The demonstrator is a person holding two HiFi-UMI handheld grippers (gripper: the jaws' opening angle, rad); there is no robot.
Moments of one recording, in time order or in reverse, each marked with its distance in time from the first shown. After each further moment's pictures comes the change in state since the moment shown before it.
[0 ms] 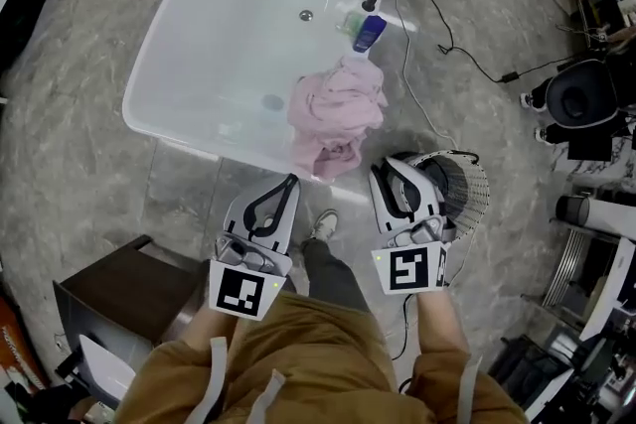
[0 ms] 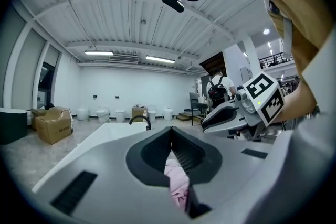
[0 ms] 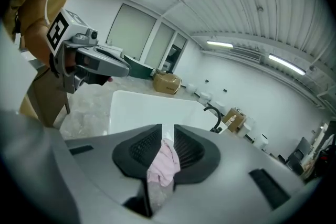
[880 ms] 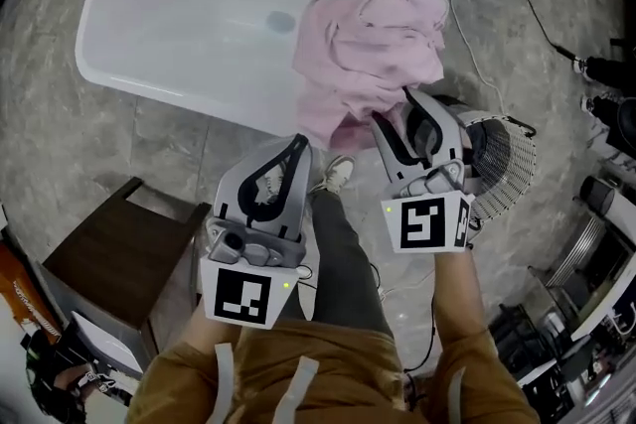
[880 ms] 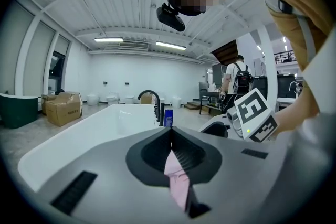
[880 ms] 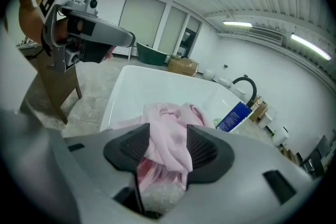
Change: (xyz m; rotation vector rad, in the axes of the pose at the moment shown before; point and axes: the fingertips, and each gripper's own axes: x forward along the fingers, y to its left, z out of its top) left arm 0.071 0.029 -0.147 -0.067 0.080 0.097; right arm 0.163 0.062 -0.151 -0.018 0.116 0.195
